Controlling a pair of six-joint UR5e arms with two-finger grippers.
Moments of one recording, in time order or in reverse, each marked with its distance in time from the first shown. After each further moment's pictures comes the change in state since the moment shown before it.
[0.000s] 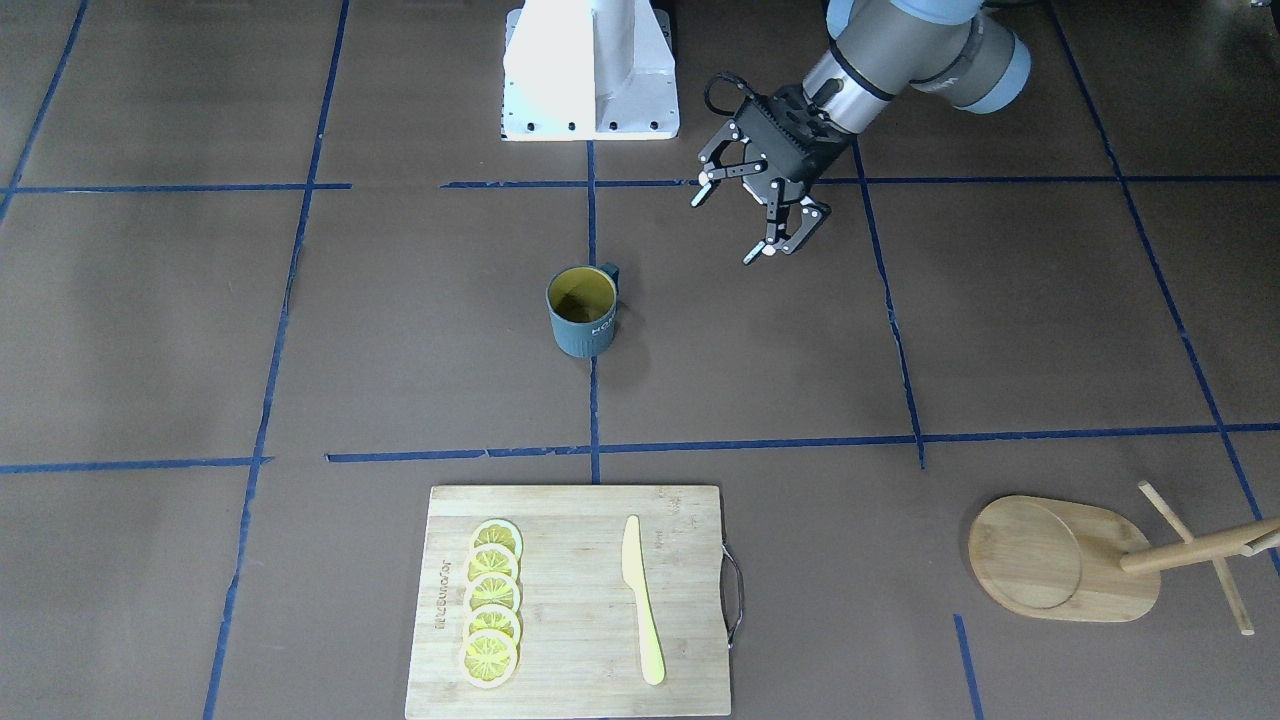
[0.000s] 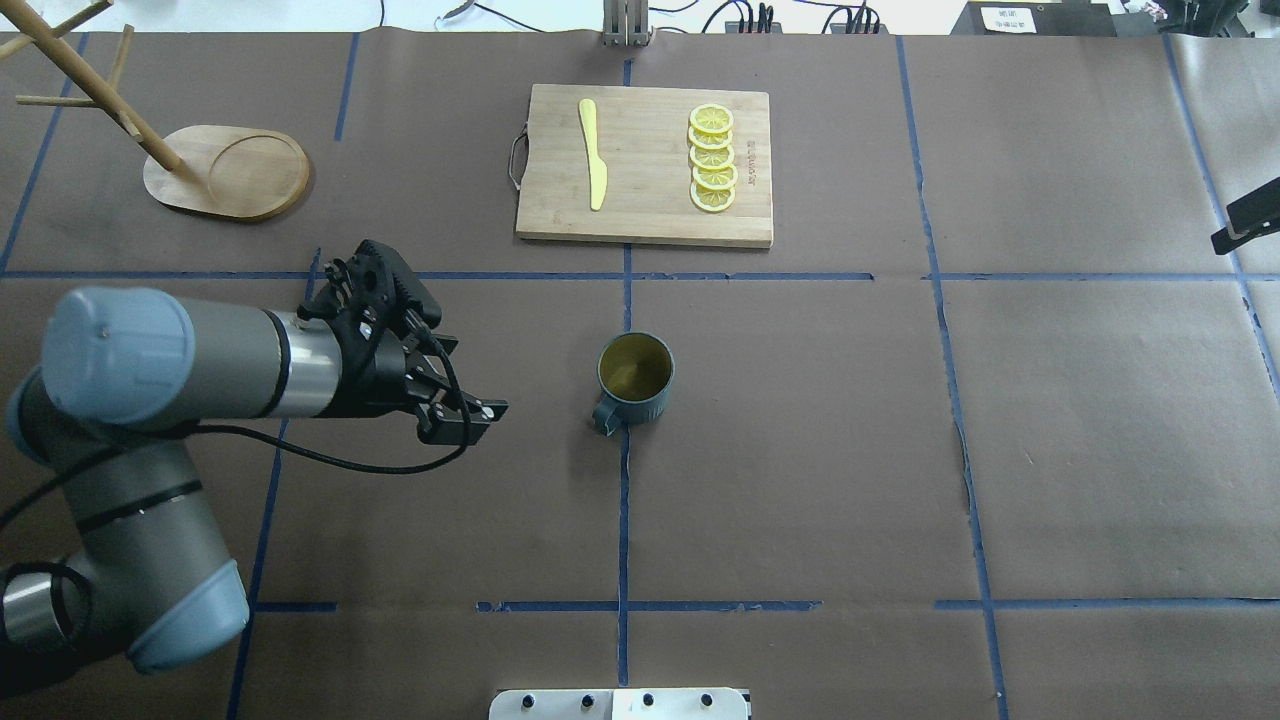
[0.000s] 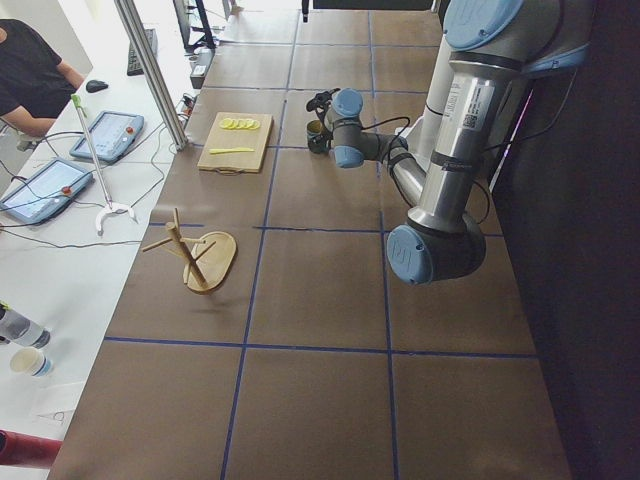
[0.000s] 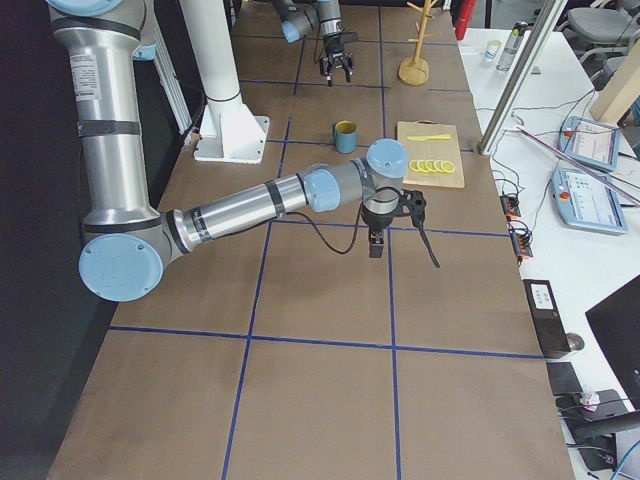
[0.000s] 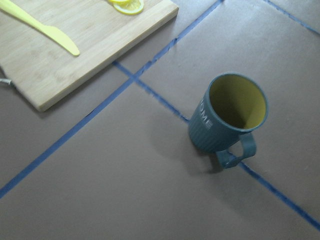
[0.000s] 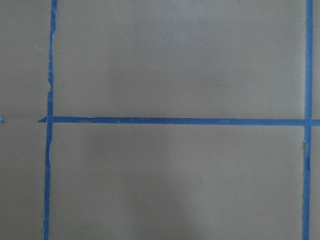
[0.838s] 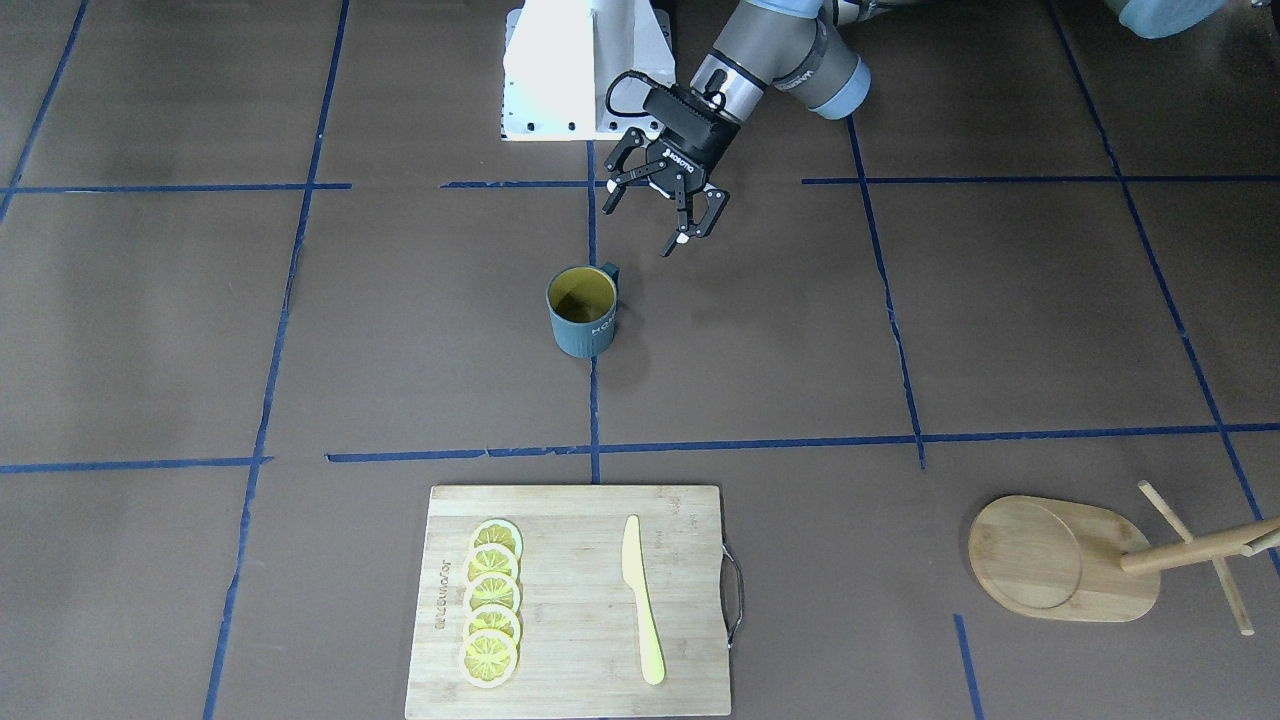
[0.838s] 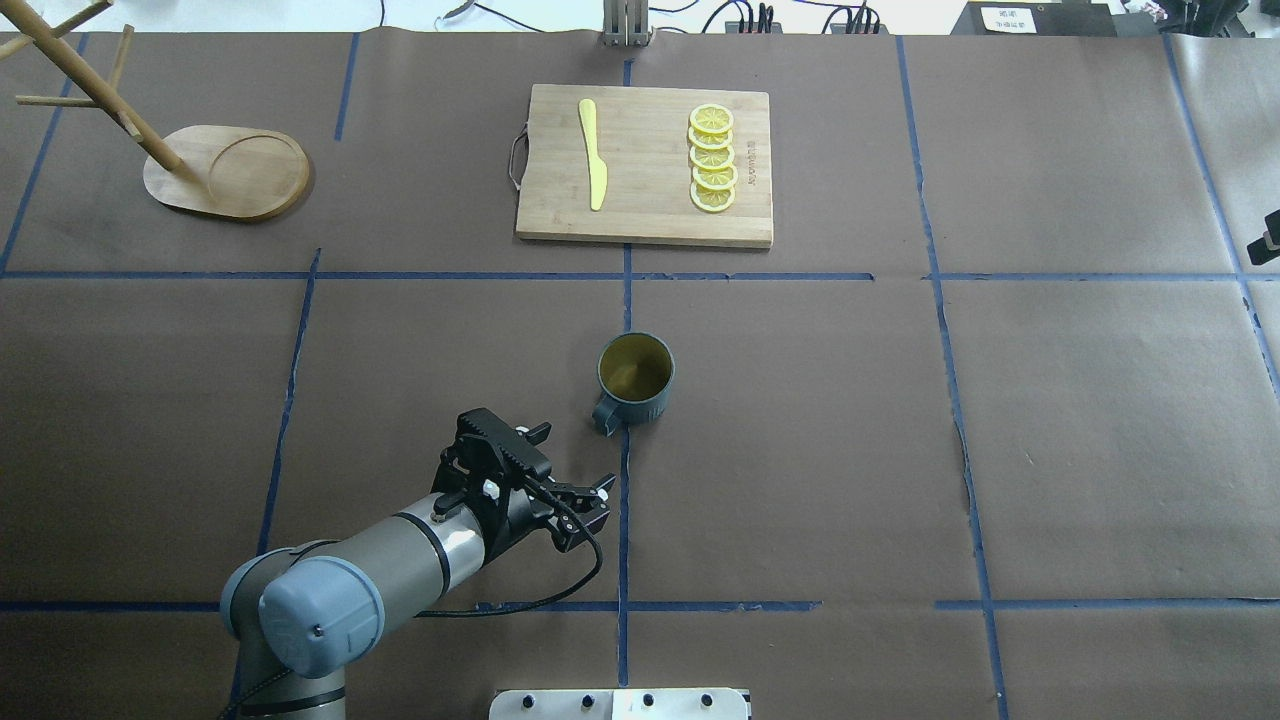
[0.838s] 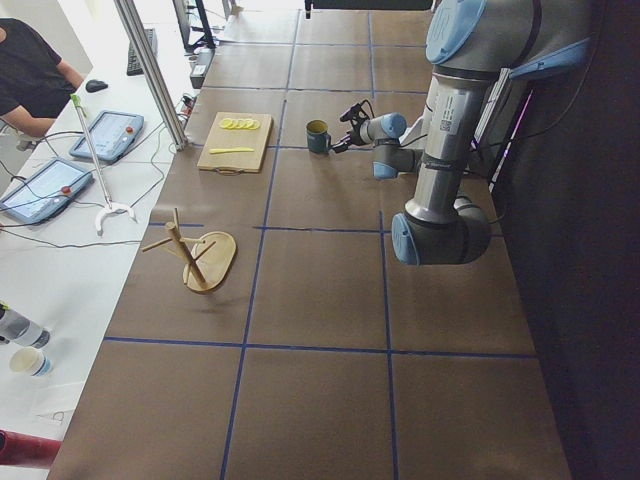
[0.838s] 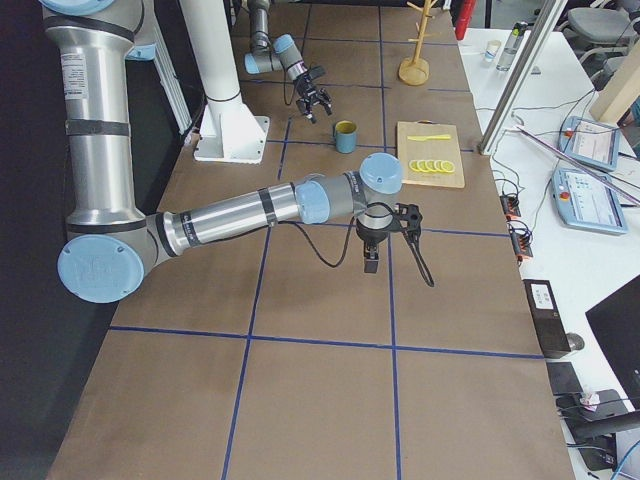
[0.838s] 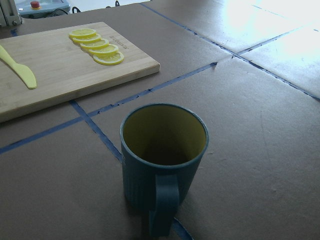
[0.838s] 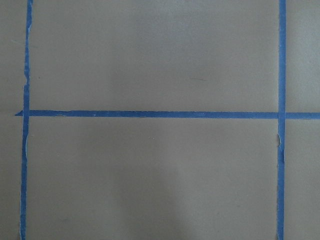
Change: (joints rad) left arm 0.329 -0.101 0.237 -0.241 0.609 -0.168; right arm 0.024 -0.025 -0.007 0.003 -0.001 -0.037
